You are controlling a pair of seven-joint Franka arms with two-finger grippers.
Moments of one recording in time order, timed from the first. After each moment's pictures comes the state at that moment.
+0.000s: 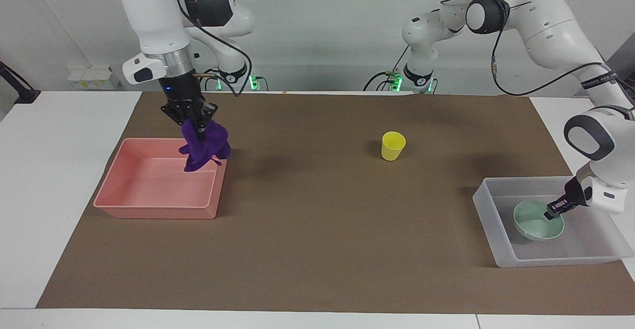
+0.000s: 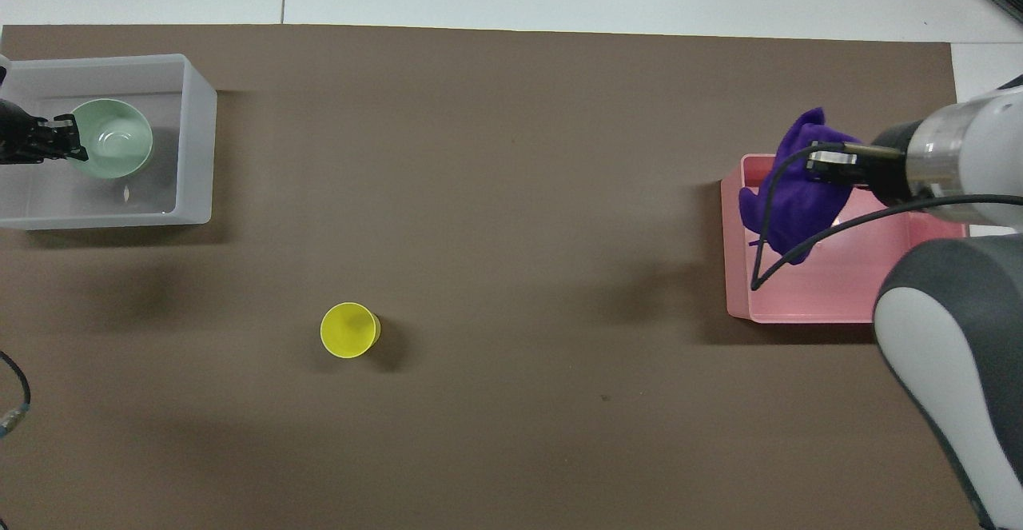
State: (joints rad) left arm 0.27 0.63 -0.01 -1.39 -0.07 2.06 0.01; right arm 0.14 -0.04 -0.07 -1.78 -0.02 1.98 0.27
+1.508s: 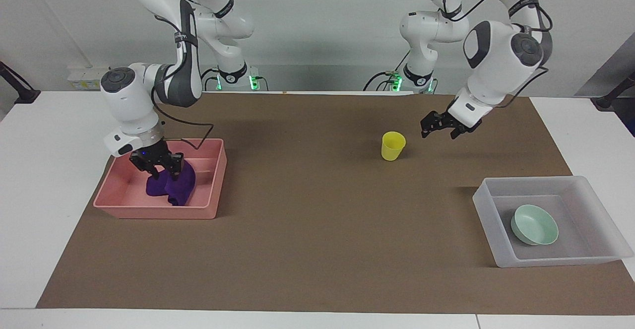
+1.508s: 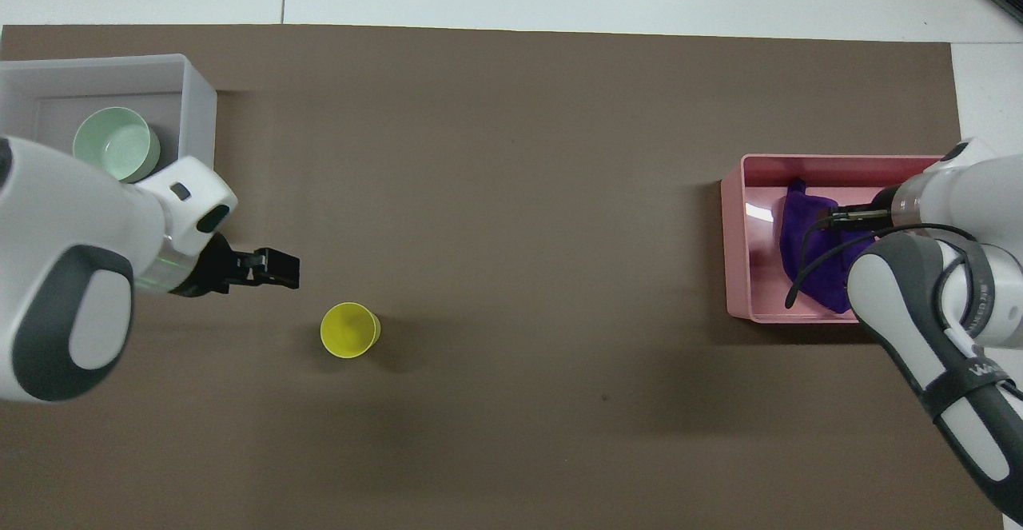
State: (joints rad) left arm -0.18 -0.10 -0.05 -2.14 -0.19 1.98 -0.13; right arm -0.07 0.12 -0.06 -2.08 -0.04 2.34 -0.10
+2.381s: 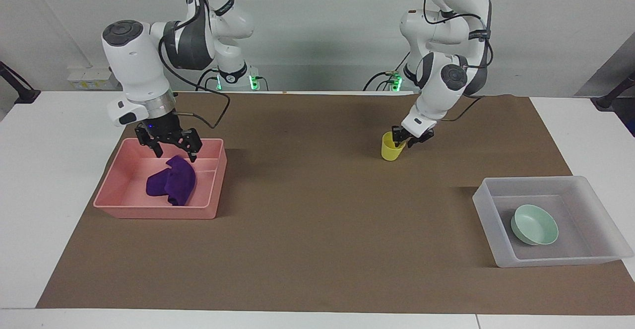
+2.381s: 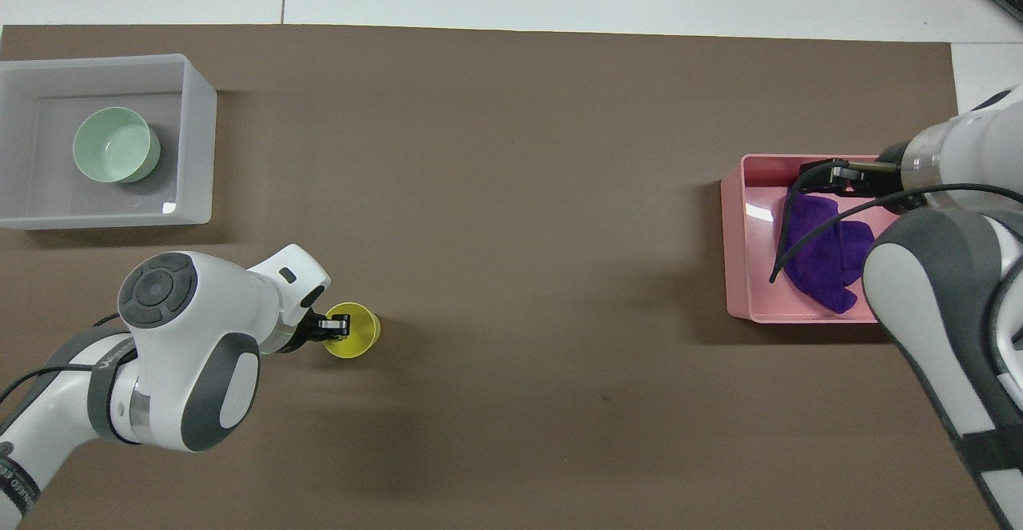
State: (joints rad) left arm -0.31 -0.07 -0.03 -2.40 -0.19 2.26 -0.18; right arm -0.07 0.03 0.07 -1.84 -0.04 2.00 0.19
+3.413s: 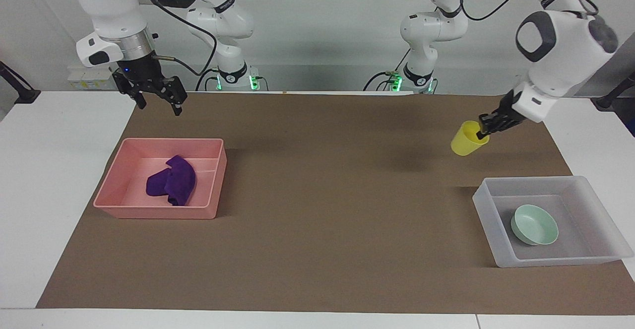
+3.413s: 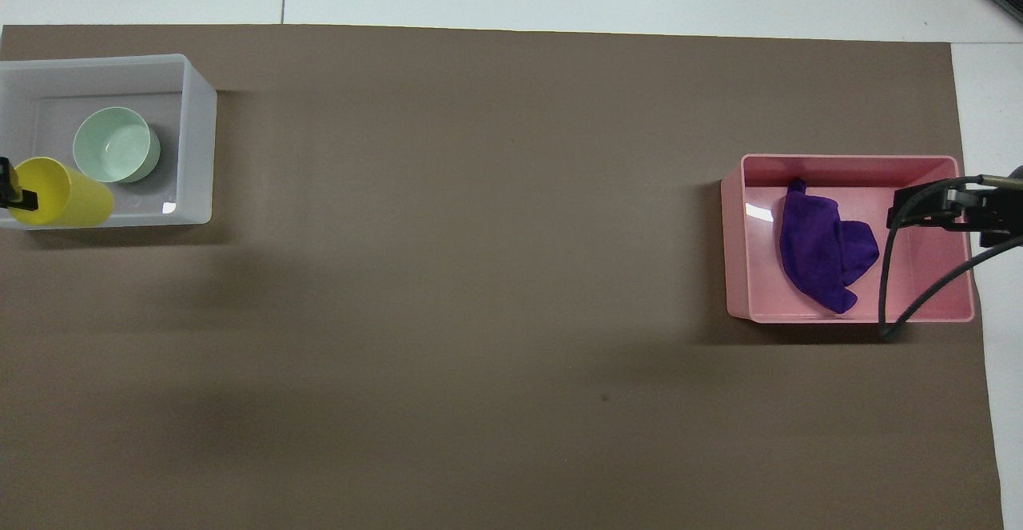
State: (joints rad) left arm 0.24 0.18 0.00 -1.59 -0.12 1.77 0.09; right arm -0.08 -0.08 0.04 -1.68 -0.02 1.64 0.17
